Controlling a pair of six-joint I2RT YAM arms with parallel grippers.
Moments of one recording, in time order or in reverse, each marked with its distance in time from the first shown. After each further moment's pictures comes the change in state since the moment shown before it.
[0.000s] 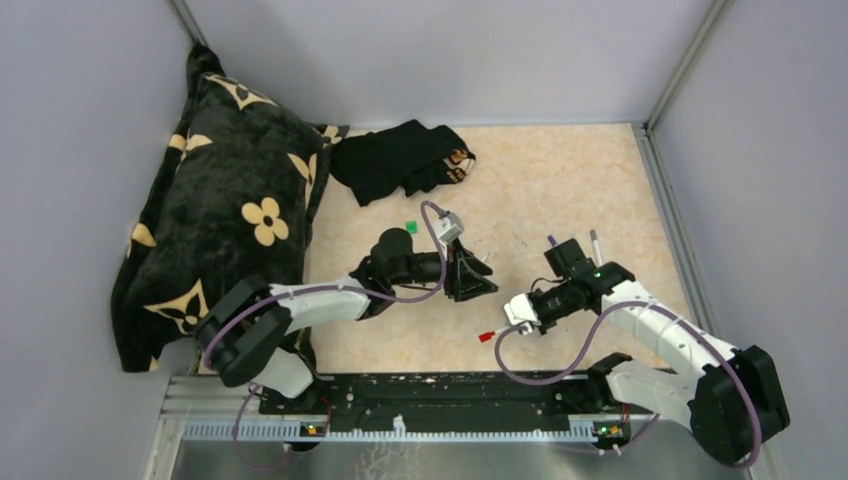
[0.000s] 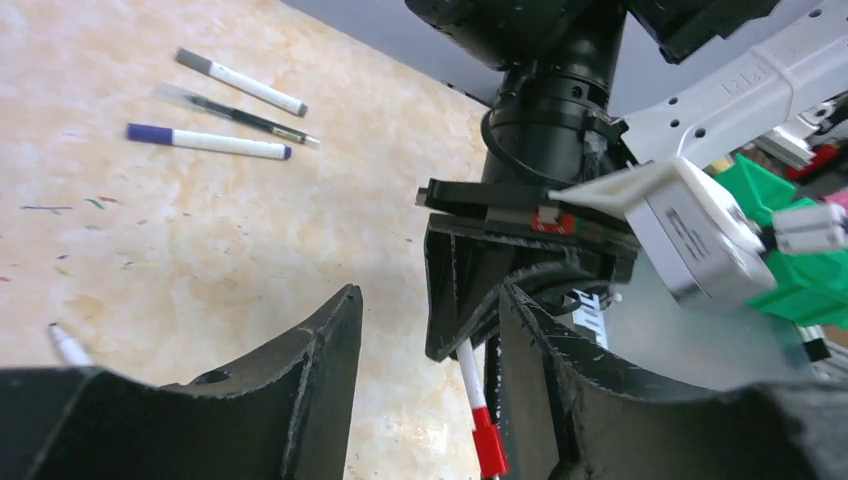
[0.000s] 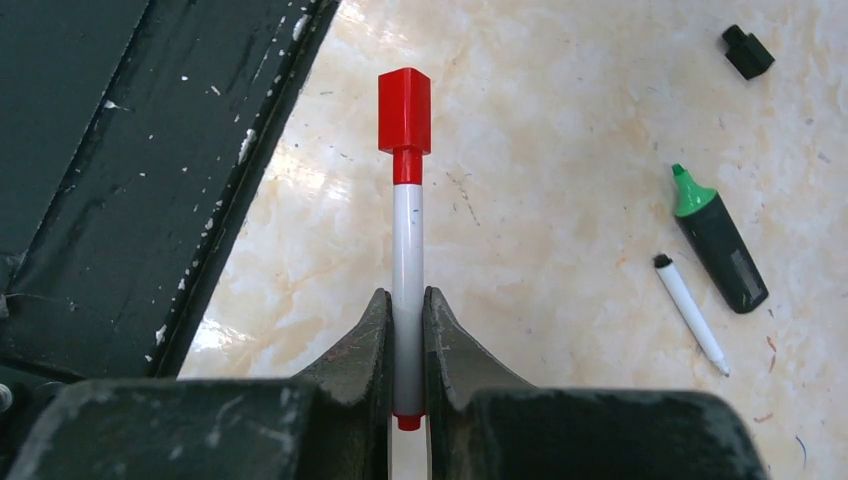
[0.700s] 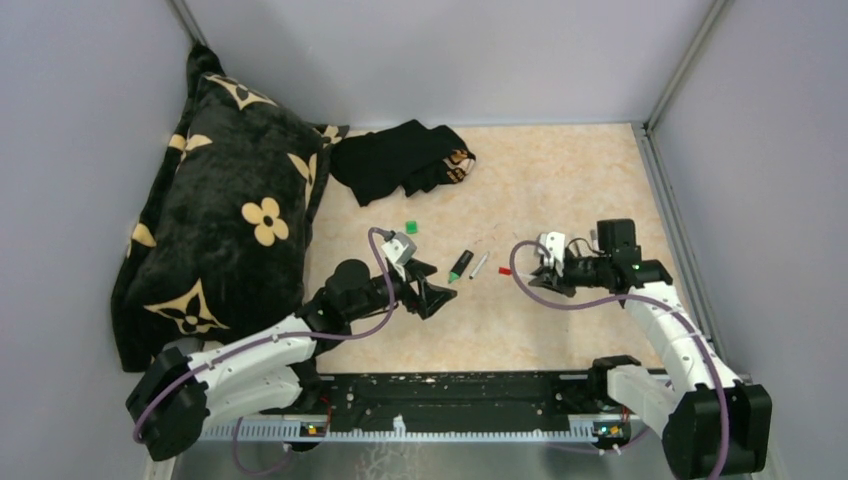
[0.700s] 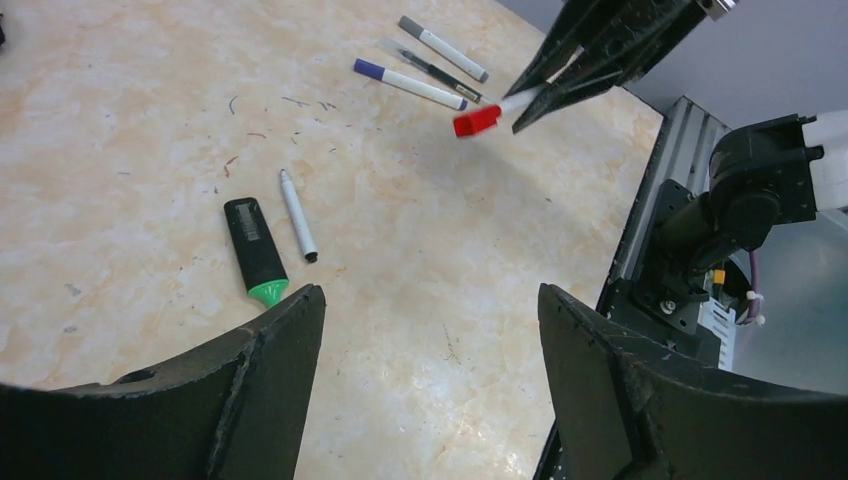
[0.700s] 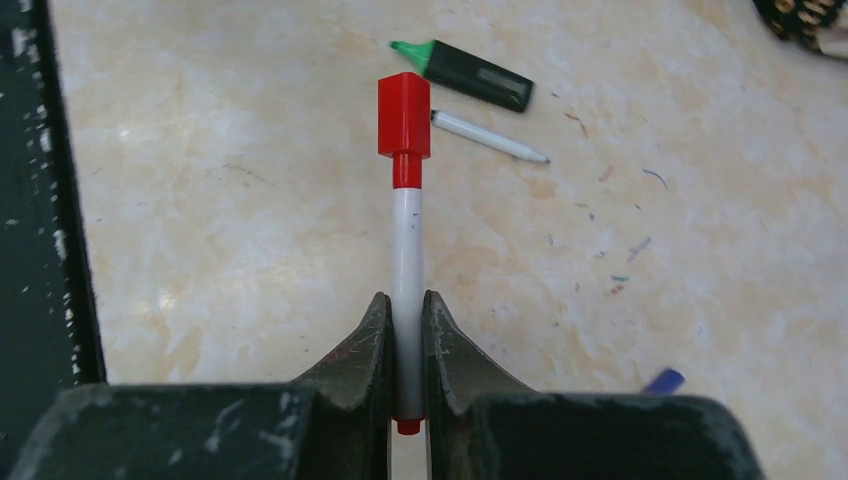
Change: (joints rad) left arm 0.000 -0.551 -0.264 -0.369 -0.418 0.145; right arm -0.379 -0.080 0.043 0.123 -0.097 0.364
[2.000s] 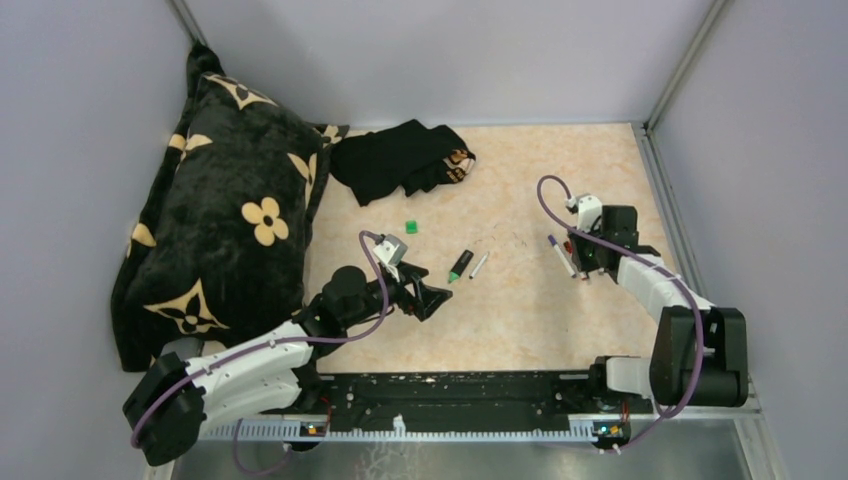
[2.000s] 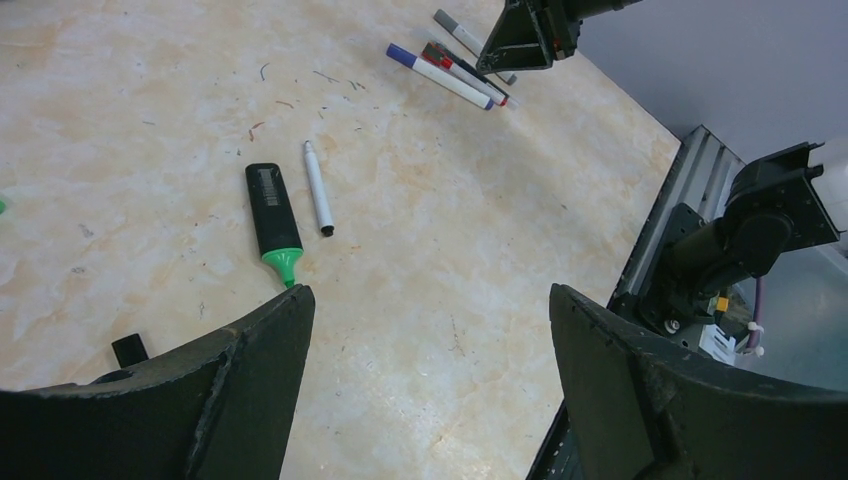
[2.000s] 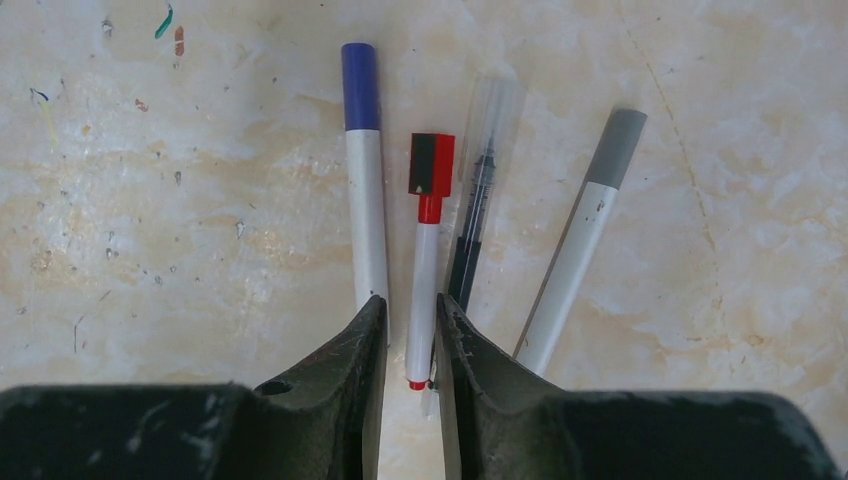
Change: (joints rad) left arm 0.000 -0.055 -0.067 0.000 -0.094 -0.090; right arm -0.148 0.311 -0.015 0.440 0.769 0.750
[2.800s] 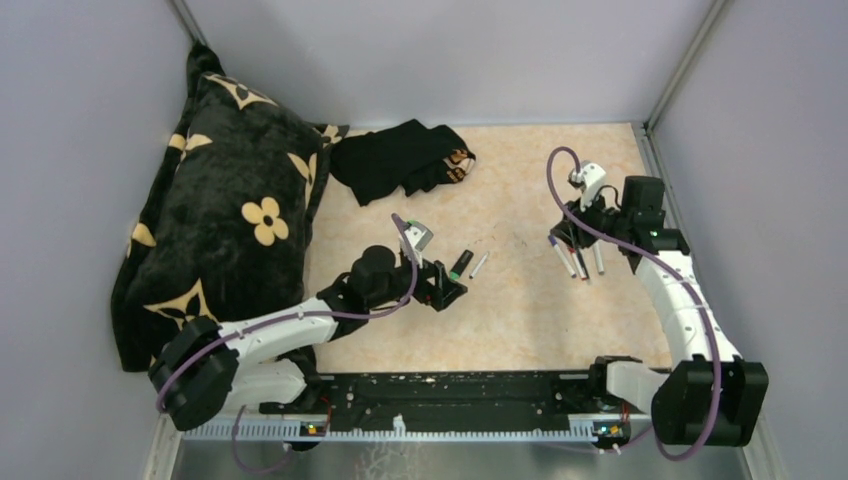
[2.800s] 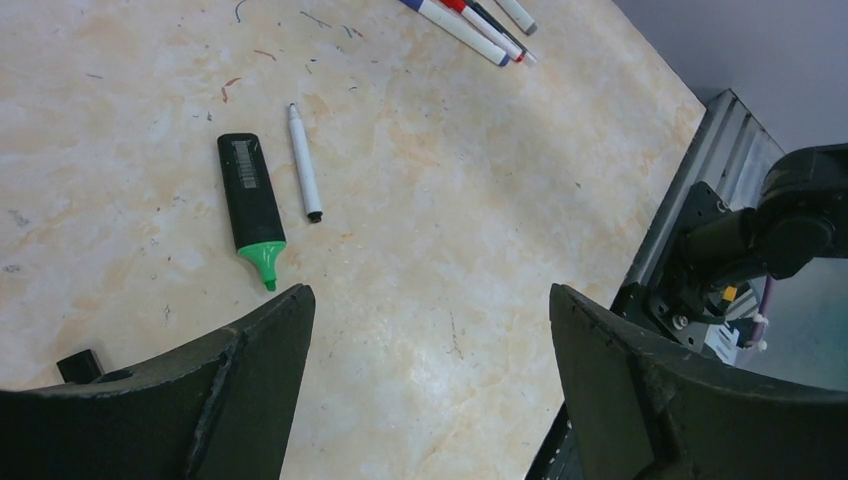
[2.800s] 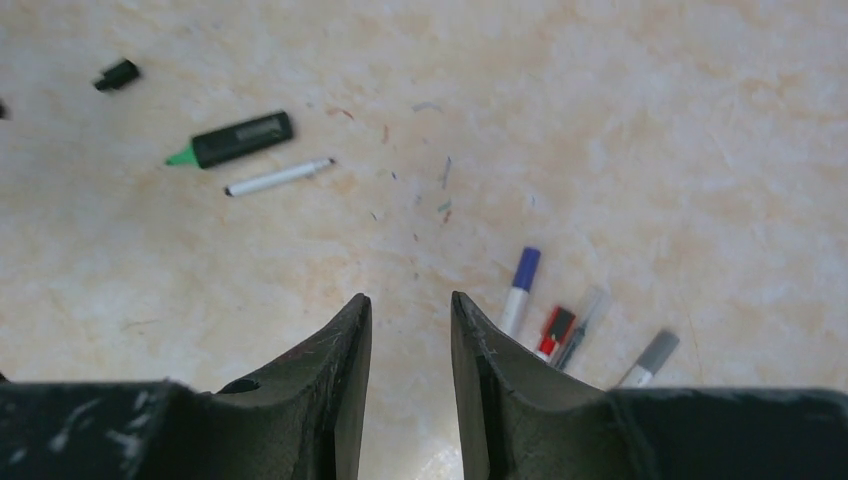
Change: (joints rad) left arm 0.000 0.222 0.127 -0.037 0.045 -0.023; right arm -0.002 -0.165 0.217 -0.224 -0.421 -0.082
